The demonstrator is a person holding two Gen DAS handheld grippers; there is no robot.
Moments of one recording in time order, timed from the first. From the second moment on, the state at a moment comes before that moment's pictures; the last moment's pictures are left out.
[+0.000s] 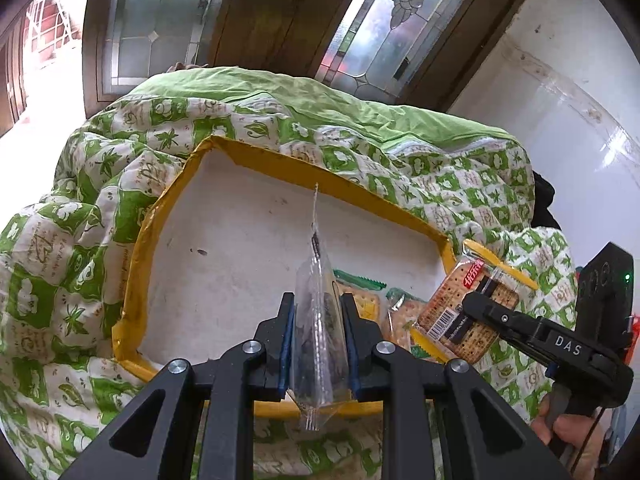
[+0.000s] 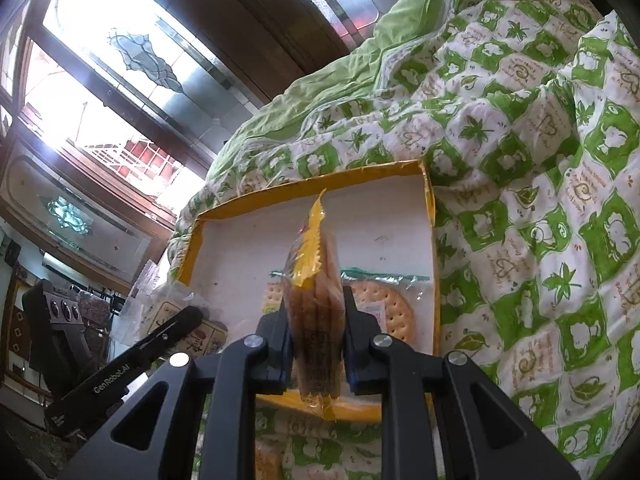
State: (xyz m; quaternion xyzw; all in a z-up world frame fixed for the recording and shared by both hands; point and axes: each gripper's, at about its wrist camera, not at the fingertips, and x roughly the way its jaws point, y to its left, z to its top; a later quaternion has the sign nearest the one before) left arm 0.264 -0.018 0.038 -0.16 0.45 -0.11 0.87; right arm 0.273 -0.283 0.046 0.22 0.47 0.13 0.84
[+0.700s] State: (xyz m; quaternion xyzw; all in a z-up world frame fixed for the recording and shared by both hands) left arm 0.285 -0.013 0.003 -0.13 0.48 -0.10 0.86; right arm 0.321 -0.288 0.008 0.32 0.47 0.11 0.81
